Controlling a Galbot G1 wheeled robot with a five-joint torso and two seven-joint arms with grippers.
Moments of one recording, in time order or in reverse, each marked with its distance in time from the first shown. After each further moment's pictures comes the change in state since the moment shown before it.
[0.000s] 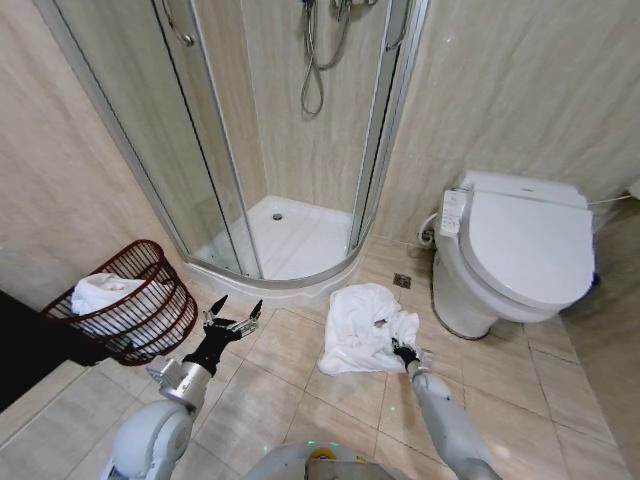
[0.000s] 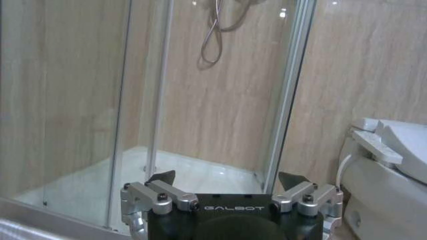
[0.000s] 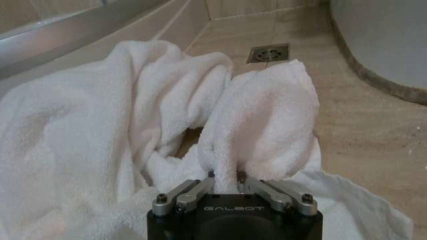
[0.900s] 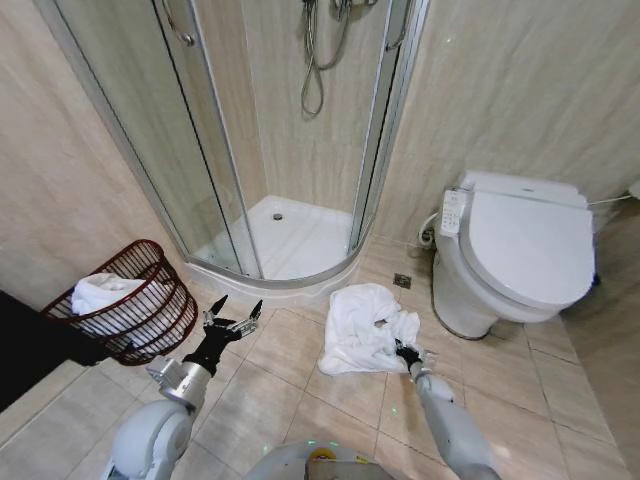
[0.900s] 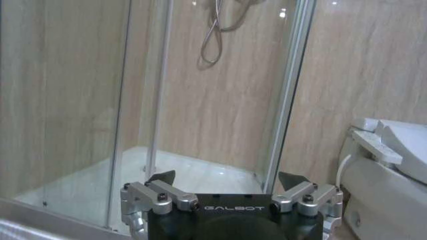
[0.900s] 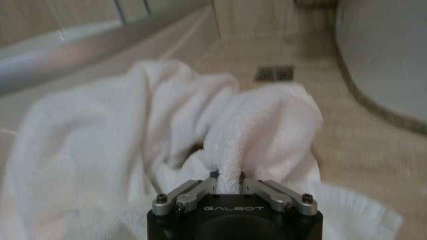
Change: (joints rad) left arm 0.000 0.000 0.000 0.000 0.000 0.000 0.000; right arm -0.092 -0.030 -0.003 0.167 -0.003 -0.002 0.002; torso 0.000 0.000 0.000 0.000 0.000
